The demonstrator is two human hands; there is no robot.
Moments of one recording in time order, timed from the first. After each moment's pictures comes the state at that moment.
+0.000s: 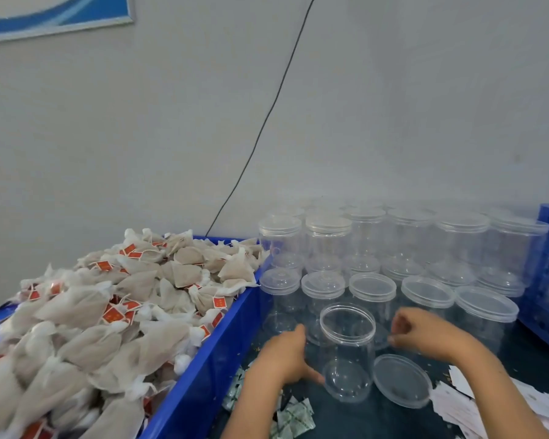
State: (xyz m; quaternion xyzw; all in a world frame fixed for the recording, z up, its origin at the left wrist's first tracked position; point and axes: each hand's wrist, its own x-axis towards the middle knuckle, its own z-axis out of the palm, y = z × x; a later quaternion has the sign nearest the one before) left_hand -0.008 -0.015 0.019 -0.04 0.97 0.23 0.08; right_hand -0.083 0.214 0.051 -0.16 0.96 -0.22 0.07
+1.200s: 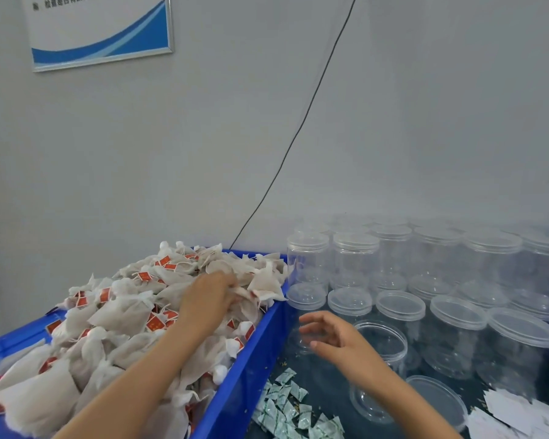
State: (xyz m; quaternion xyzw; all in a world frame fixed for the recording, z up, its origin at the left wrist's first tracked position) left_hand 0.022 -0.166 0.087 -0.11 0.95 0.06 -0.30; right_hand -0.013 0.083 0.046 -0.33 0.76 -0.55 0.10
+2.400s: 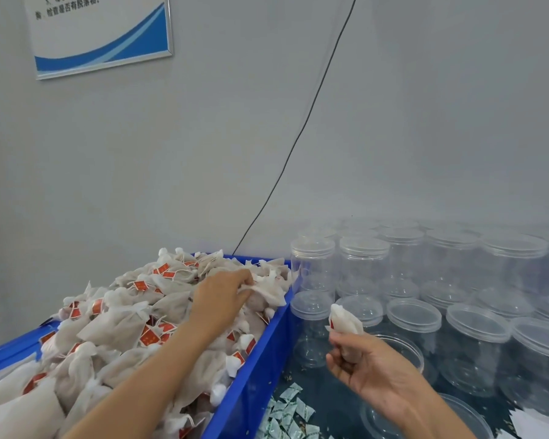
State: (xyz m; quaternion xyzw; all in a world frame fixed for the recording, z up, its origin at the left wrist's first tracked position) left_hand -0.003 -0.164 0.092 -0.08 0.93 0.08 -0.34; right_hand -0.012 0.087 0.062 -0.06 0.44 -0.84 0.30
